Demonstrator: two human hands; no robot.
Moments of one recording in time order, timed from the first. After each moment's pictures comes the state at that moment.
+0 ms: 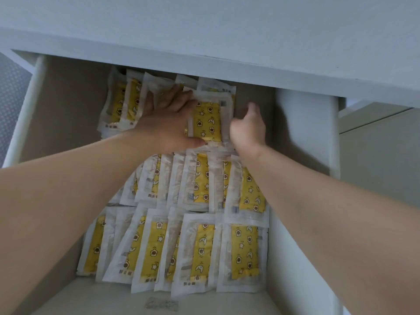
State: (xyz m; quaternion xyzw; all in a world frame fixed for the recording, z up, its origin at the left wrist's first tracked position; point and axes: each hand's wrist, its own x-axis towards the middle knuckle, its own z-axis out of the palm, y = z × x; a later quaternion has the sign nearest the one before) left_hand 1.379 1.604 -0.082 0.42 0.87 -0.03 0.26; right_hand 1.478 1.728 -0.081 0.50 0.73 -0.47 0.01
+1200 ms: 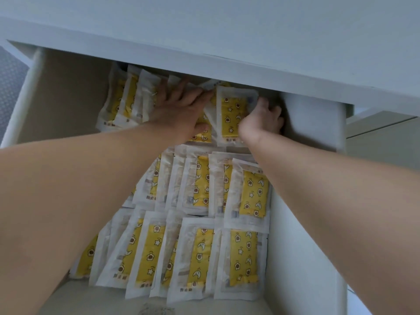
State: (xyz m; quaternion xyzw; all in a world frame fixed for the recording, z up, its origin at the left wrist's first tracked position) left_hand 1.374 1.627 -0.098 0.45 0.87 -0.04 0.18; right_hand 1.464 1.749 -0.085 0.54 0.79 -0.28 0.06
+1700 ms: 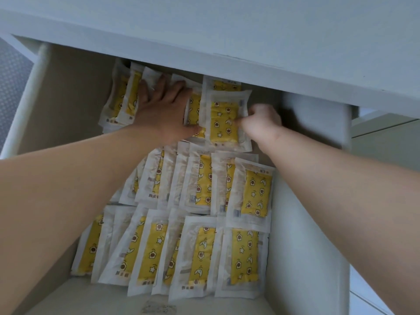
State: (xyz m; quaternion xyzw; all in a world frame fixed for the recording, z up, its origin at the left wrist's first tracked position) left_hand 1.366 1.604 -0.096 0.37 0.91 -0.01 0.20; right_hand 1.468 1.755 -0.078 0.48 0.77 -0.40 0.11
